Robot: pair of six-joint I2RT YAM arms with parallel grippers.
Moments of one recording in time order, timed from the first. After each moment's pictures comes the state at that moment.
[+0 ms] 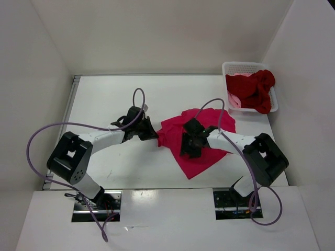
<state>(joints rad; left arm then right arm) -0.50 1.61 0.87 -0.07 0.25 -0.78 0.64 1.53 0.80 -0.46 -0.06 0.82</state>
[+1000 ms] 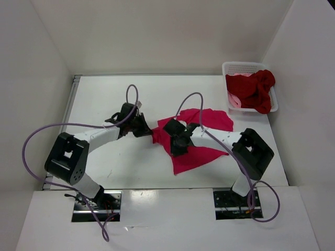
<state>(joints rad) -0.42 1.58 0.87 -0.12 0.26 -0.74 0.87 1.68 1.01 -0.58 0.07 0.85</state>
